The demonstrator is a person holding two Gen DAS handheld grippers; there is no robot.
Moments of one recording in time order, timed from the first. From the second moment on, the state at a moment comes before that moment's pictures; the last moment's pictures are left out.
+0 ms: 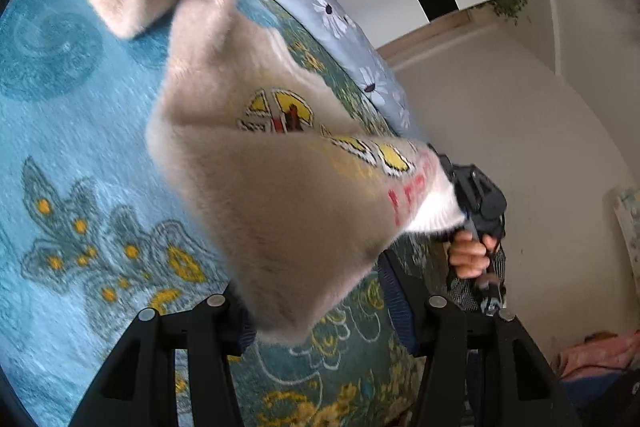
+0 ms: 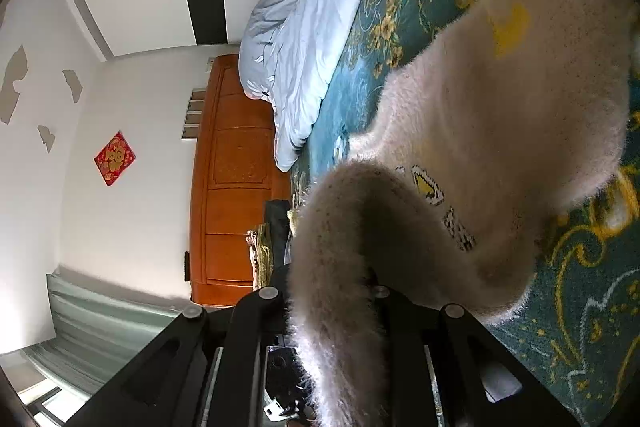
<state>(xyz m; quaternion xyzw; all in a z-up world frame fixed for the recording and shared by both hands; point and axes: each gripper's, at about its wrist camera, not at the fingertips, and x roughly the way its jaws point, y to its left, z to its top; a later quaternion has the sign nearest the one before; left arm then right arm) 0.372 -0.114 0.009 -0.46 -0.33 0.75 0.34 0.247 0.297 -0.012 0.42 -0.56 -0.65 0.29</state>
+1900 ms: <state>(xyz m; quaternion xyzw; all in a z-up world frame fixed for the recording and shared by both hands) 0.378 -0.155 0.000 -0.53 -0.31 0.76 0.20 0.237 0.384 -0.019 0.39 -0.48 -0.78 0.00</state>
